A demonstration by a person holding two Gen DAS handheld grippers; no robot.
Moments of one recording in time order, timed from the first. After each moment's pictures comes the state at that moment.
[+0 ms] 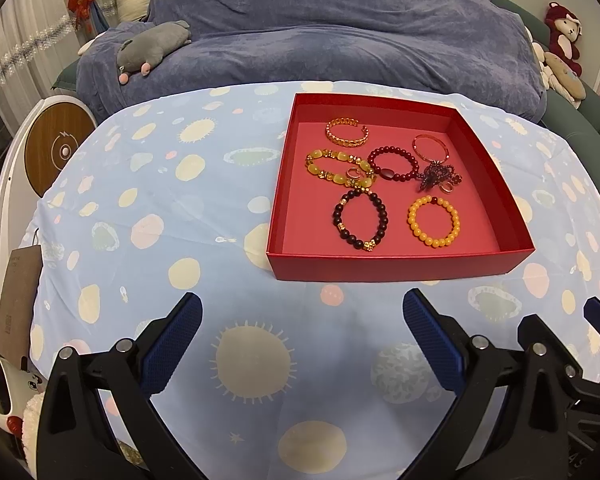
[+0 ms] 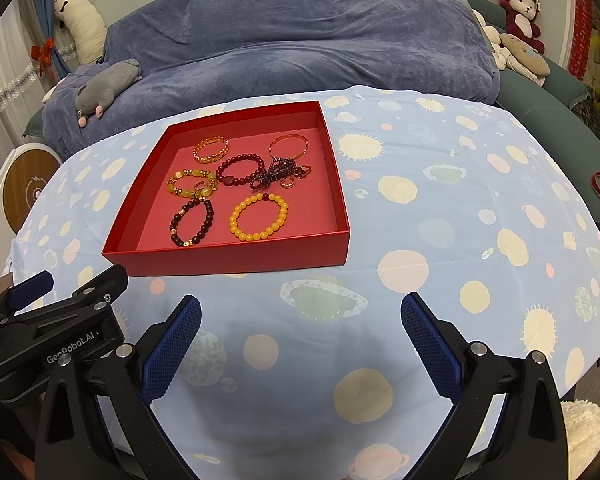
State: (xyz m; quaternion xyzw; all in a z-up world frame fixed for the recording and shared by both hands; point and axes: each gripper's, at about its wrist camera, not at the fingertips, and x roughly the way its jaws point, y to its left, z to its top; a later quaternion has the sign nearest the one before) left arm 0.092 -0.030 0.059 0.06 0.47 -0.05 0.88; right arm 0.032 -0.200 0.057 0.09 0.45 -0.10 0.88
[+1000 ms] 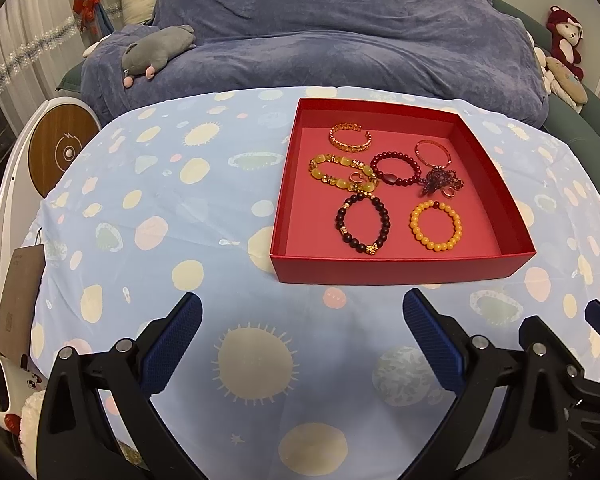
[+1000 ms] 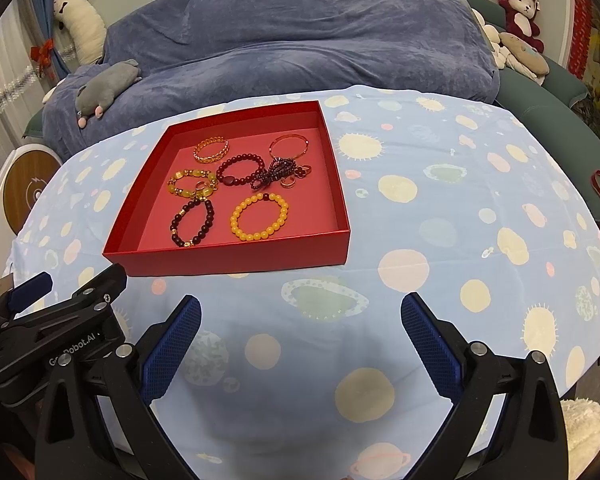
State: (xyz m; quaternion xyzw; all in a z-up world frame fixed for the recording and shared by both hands) left arm 0.090 -0.029 0.060 0.06 0.45 -0.05 0.89; right arm 0.034 -0.198 0.059 0.10 0.45 -0.10 0.88
